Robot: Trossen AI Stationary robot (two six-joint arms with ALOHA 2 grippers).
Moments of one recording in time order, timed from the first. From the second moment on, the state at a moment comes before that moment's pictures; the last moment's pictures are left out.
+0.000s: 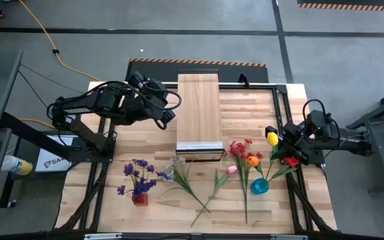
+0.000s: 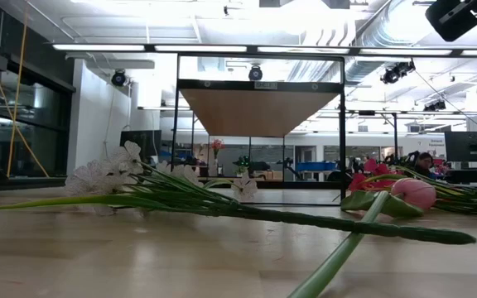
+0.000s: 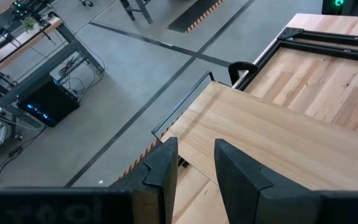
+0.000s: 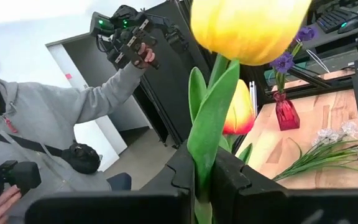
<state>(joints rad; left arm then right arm) -0.13 1.54 2.01 -1.31 -0.95 -0.34 -0.08 0.20 0.39 -0.11 -0.74 0.52</state>
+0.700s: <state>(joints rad) -0.13 1.54 2.01 -1.31 -0.95 -0.28 -0.08 0.28 0.39 -0.09 -0.77 0.59</state>
